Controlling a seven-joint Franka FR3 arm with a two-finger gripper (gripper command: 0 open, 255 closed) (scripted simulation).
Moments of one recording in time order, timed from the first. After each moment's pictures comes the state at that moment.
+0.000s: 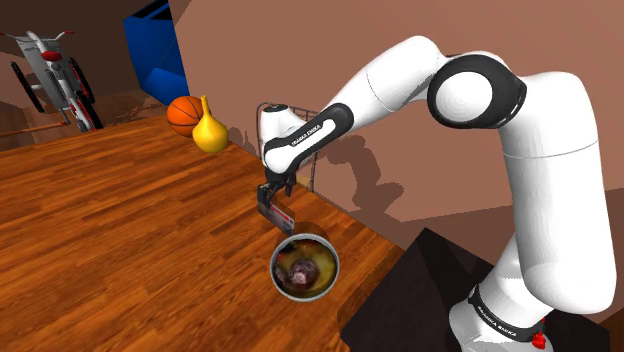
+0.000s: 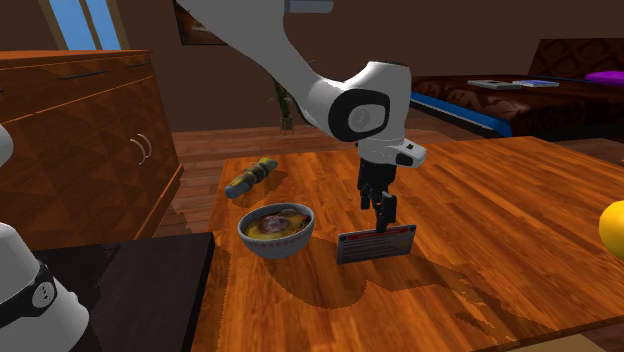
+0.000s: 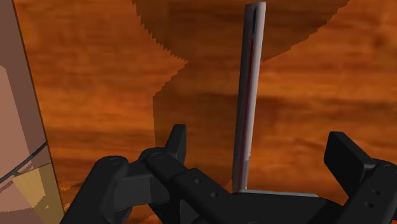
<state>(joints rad) 0.09 0.56 0.11 -1.79 -0.10 2.36 0.23</state>
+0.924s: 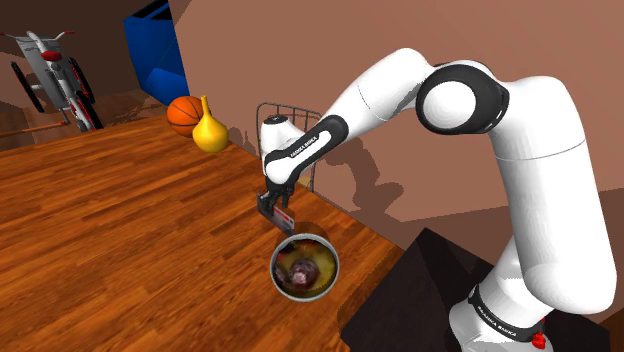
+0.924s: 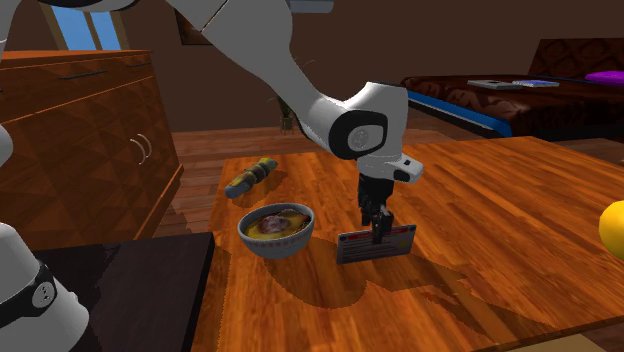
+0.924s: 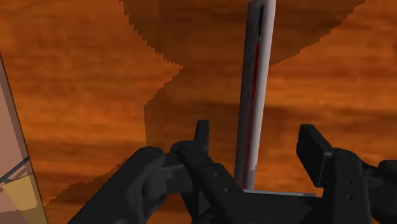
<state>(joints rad) 0.10 0.62 0.10 -1.78 -0.11 2.41 0.24</state>
